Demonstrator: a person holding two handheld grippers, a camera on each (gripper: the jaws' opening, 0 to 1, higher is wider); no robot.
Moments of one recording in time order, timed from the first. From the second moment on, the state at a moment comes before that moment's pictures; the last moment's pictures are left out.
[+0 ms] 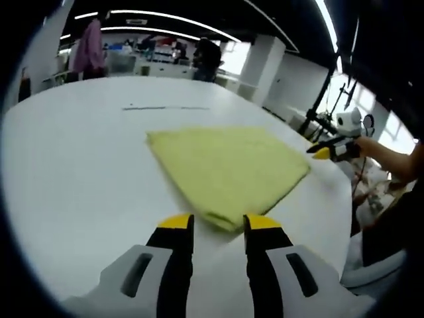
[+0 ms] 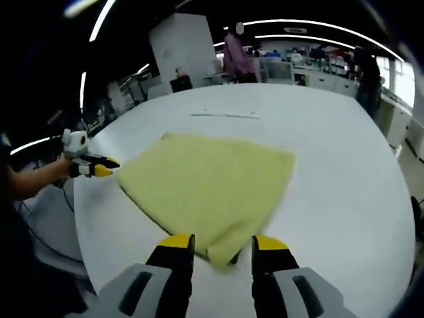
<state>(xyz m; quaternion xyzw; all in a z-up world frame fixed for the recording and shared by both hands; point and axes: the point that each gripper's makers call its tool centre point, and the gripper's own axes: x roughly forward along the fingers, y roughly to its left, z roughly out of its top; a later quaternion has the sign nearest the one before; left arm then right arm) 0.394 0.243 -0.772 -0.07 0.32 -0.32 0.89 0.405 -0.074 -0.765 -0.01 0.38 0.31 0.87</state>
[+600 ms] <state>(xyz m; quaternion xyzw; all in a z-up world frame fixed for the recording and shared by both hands) 0.388 0.233 -0.780 -0.14 0.32 -0.31 0.88 0.391 -0.075 -0.779 0.00 0.39 0.30 0.87</state>
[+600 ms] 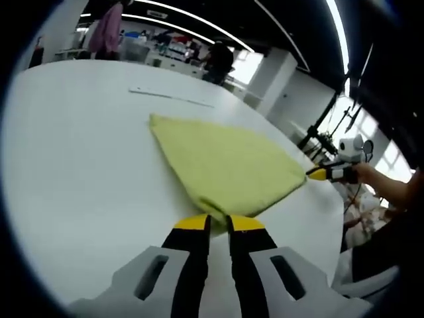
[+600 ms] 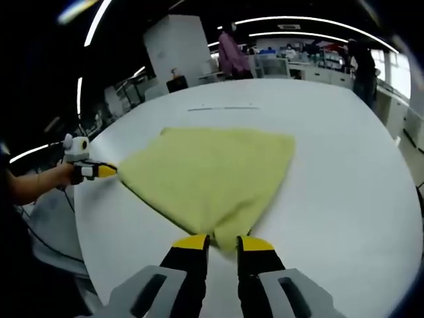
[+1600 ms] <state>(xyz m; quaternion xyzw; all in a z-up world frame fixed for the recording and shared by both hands) 0.385 0.235 -0.774 -0.16 0.31 -0.31 0.89 0.389 -0.083 -0.784 0.03 0.39 0.27 0.88</state>
